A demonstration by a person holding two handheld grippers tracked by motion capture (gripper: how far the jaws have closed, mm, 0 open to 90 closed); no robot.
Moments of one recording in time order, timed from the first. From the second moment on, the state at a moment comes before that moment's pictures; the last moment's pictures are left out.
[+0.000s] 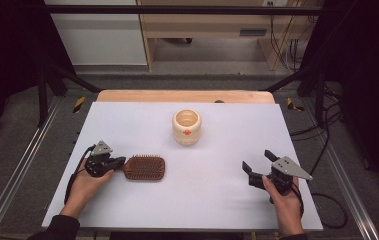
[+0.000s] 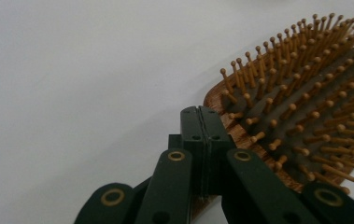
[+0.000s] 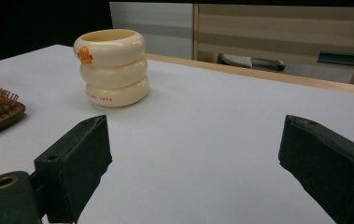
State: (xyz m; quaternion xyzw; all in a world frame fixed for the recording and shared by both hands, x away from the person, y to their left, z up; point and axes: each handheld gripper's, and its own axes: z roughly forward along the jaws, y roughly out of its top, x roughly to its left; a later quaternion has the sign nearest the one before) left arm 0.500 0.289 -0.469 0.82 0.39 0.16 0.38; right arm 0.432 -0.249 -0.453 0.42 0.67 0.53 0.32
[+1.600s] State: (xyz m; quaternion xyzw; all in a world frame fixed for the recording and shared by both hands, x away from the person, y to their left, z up) left arm 0.468 0.303 -0.469 0.82 0.42 0.15 0.37; right arm 0.433 -0.246 -0.455 0.42 0.68 0.52 0.30
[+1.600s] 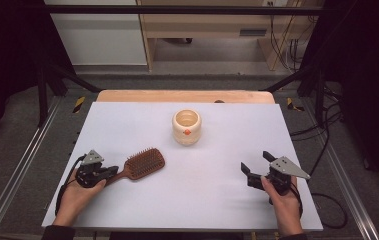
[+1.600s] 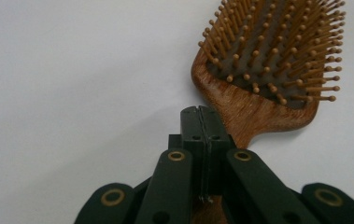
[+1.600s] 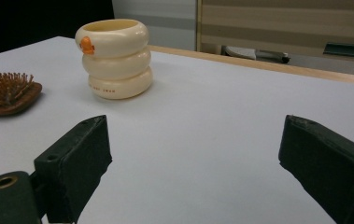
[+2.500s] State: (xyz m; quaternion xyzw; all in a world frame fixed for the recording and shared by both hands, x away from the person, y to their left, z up) left arm 0.450 0.290 -0.450 0.81 0.41 0.17 0.37; right arm 0.433 -0.245 -0.455 0.42 0.68 0.52 0.30
